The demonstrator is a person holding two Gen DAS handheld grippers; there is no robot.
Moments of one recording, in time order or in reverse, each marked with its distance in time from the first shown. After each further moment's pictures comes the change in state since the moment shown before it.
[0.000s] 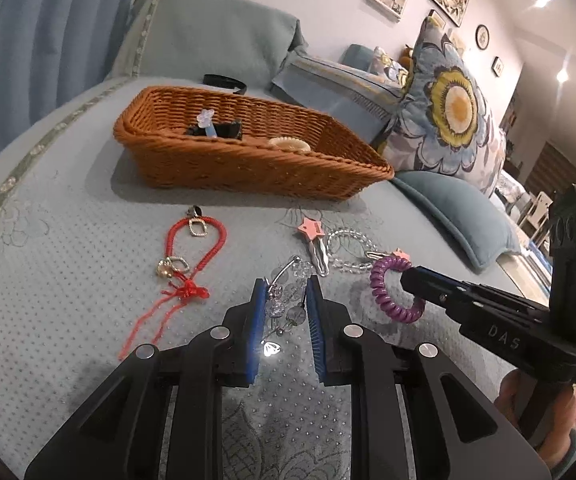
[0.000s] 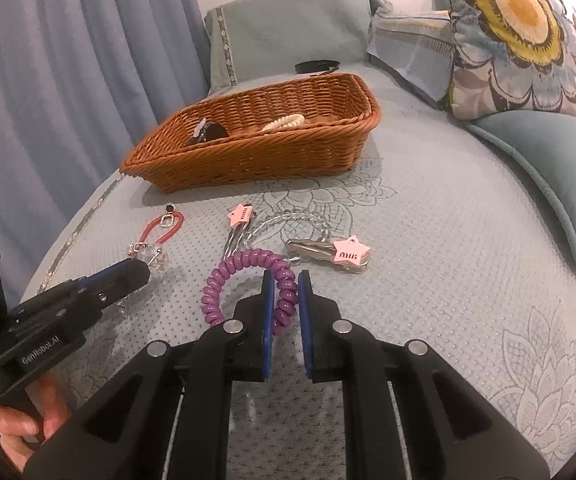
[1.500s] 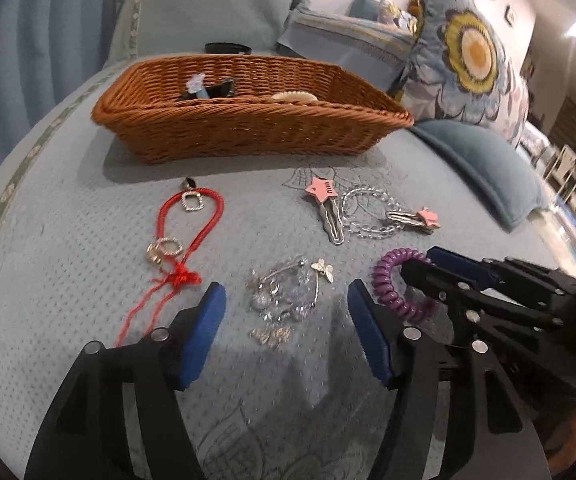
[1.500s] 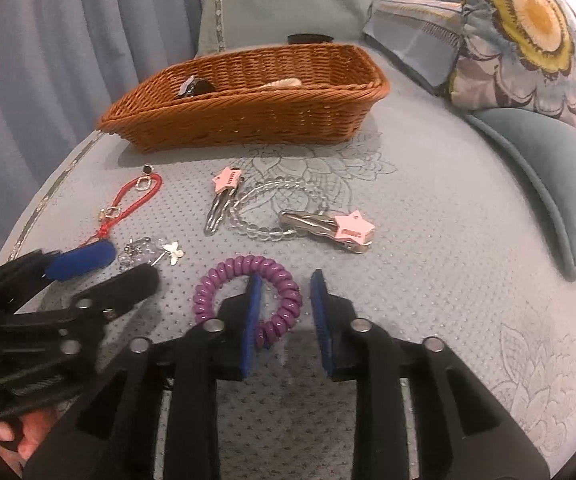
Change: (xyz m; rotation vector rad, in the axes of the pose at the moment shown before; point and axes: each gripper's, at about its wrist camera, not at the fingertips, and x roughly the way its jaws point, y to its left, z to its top) left arm 0.032 -0.013 -0.002 0.099 0.170 0.120; right arm 0.024 0.017 -0.009 -0.093 0.118 -0.112
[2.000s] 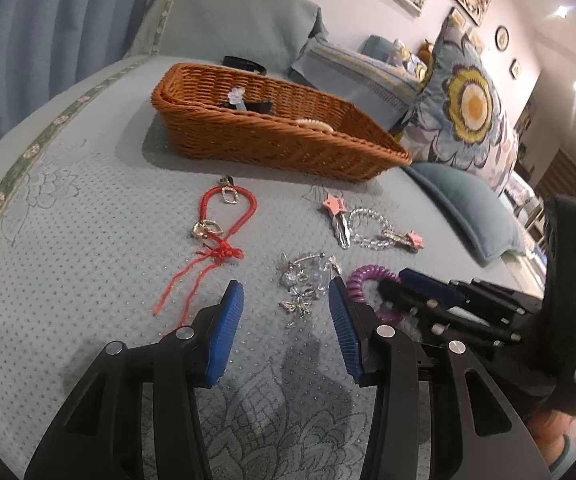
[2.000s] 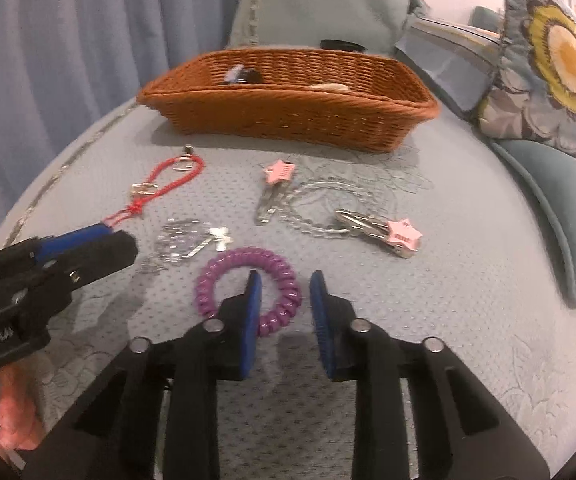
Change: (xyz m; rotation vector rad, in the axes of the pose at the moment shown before) left arm -0.034 0.032 -0.021 -0.146 -0.092 -0.097; right arm -0.002 0.023 -0.006 -0.083 -0.010 -0.022
